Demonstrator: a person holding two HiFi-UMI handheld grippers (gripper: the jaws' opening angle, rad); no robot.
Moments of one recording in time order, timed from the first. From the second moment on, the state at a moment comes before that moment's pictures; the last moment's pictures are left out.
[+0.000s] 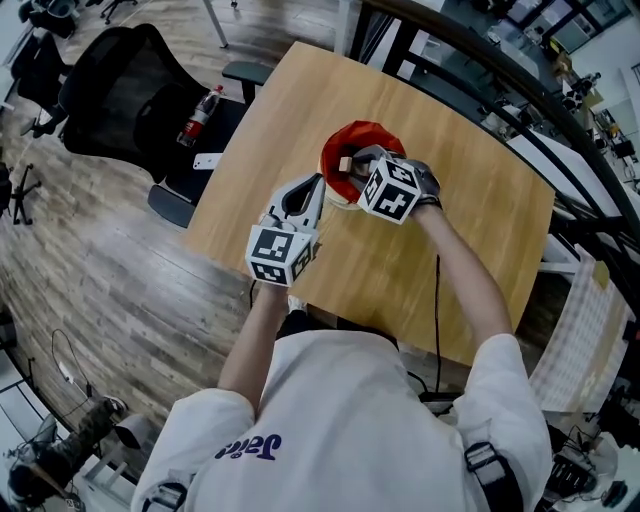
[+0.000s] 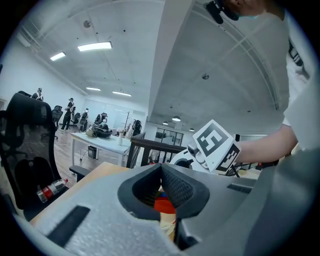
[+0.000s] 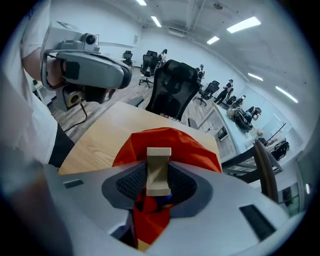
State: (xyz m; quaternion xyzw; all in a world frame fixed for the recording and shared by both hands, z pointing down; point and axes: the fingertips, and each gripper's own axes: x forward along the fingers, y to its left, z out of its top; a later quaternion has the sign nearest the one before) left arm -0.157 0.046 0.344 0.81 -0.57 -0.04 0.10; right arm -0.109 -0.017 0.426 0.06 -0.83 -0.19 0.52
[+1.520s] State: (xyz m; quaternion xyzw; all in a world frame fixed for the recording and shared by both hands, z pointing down) left arm -0.134 0.034 0.340 0.83 -0.54 -0.05 0.10; right arm -0.077 -0.040 0.365 0.28 -0.89 -0.08 0.35
